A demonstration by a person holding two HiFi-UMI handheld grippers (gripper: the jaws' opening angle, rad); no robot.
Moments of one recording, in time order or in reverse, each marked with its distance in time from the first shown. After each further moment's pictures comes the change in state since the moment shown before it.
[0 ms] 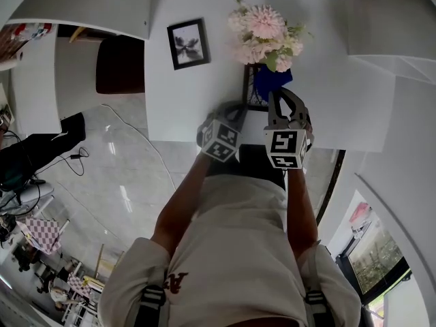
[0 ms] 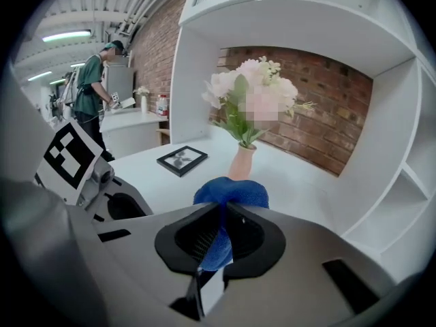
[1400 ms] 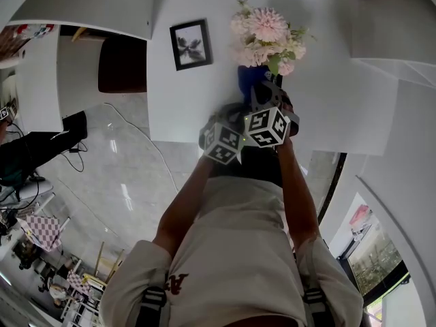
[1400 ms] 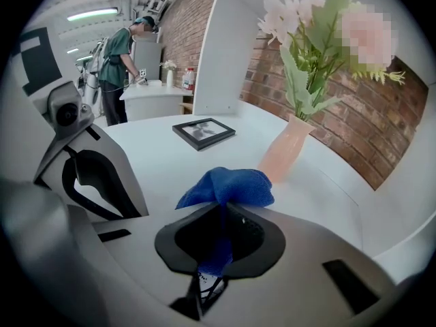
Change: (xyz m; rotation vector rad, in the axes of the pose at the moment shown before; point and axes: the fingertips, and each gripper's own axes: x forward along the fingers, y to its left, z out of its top) left arm 0.001 0.001 -0.001 -0.023 -0.005 0.023; right arm 0.079 0.050 -0.035 -0.208 0.118 0.139
